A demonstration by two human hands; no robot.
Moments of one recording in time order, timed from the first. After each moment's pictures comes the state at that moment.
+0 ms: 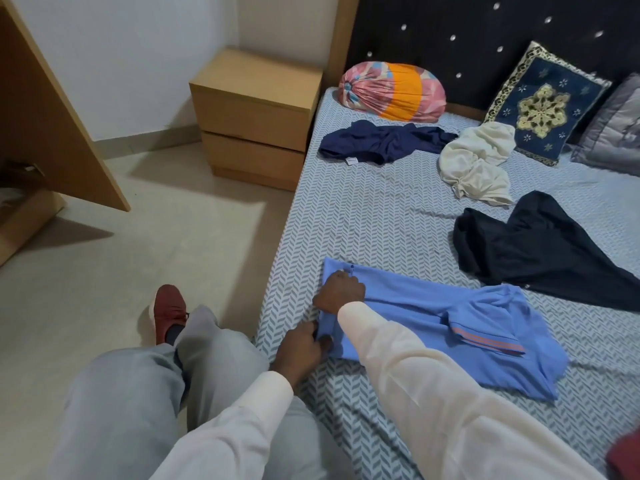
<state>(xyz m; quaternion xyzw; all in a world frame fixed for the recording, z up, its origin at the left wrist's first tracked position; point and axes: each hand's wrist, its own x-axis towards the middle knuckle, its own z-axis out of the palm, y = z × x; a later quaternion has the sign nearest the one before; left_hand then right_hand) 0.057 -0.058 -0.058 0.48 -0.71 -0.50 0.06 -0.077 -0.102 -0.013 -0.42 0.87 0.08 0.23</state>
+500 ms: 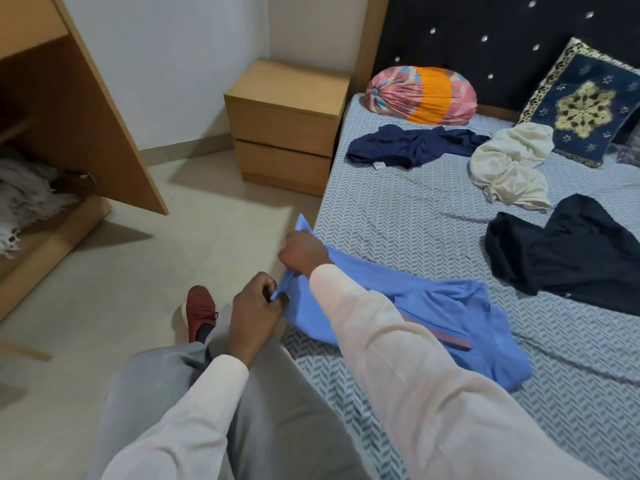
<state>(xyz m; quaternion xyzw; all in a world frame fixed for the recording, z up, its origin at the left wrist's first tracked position) 0.152 -0.125 0.015 0.56 -0.68 -0.37 0.30 0.014 -0.194 0.048 -0.53 0.80 -0.08 0.28</state>
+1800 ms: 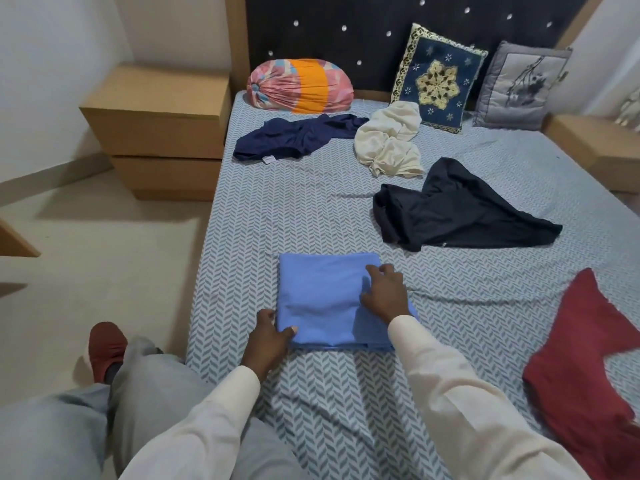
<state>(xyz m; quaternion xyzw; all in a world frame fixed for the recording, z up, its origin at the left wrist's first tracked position) -0.002 -0.029 -0.057 0.49 -0.63 -0.59 0.08 -0.245 0.075 -0.014 -0.35 0.92 -0.06 0.14</state>
